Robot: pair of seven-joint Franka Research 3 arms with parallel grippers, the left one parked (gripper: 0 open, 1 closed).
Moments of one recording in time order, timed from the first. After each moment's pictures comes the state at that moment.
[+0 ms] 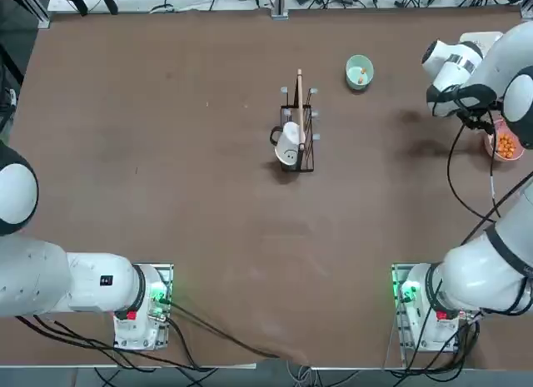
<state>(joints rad) -0.09 0.52 -0.03 -2.01 -1.09 1.68 0.76</state>
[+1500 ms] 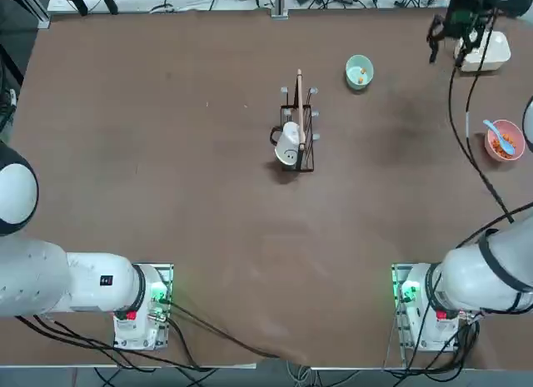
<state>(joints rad) -0.08 0.31 0.08 -1.53 -0.07 1.53 0.39</state>
